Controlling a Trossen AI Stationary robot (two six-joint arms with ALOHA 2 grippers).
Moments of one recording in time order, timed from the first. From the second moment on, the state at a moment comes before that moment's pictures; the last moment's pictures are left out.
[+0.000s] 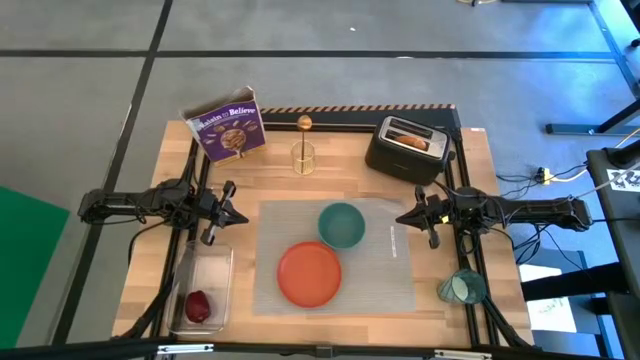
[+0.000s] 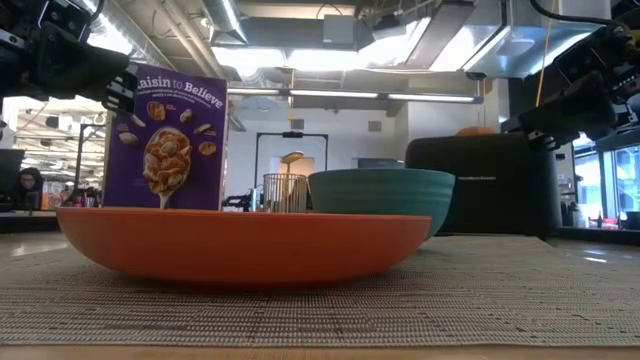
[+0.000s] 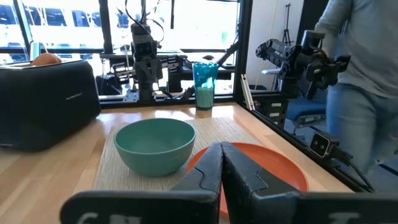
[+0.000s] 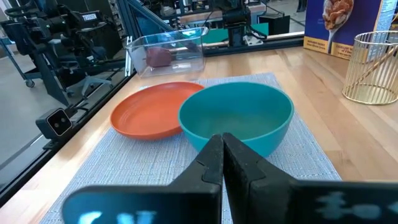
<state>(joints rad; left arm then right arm) 0.01 0.01 0.03 -0.01 0.24 -0.04 -0.01 0.22 0.01 0.05 -0.21 0.13</state>
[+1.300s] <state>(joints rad) 0.01 0.01 0.03 0.40 -0.06 -0.27 -0.01 0.27 0.07 0.35 0.40 1.11</state>
